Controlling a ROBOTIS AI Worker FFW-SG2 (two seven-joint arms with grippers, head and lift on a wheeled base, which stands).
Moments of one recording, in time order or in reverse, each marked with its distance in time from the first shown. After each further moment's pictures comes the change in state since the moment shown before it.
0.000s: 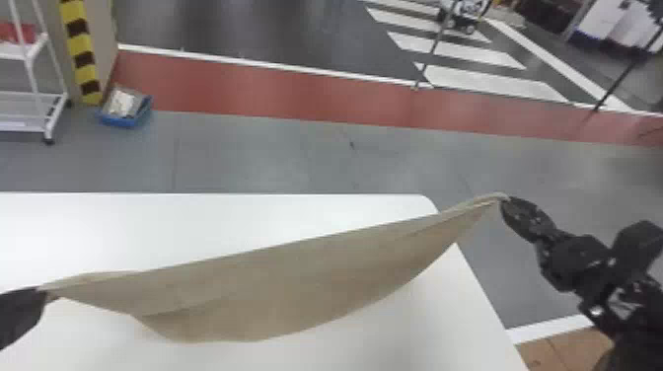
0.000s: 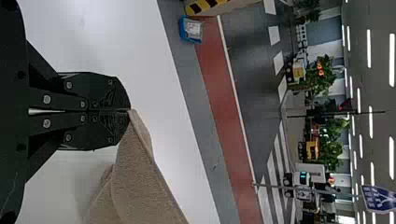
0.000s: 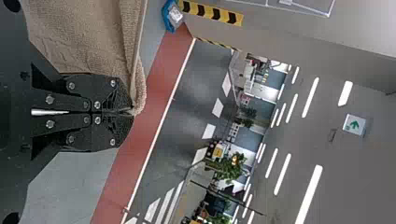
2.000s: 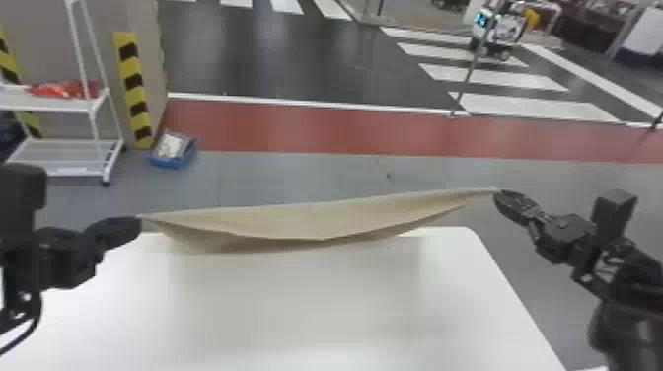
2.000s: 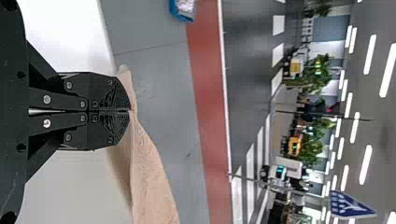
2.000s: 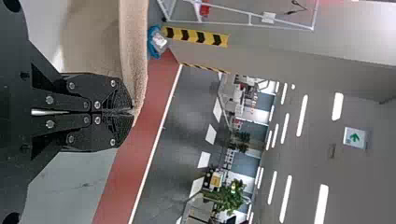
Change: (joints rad) left arm -0.601 -0.108 -0.017 0.349 0.026 0.282 -0.168; right arm -0.406 -0.194 0.177 0.655 0.083 -0.172 0.007
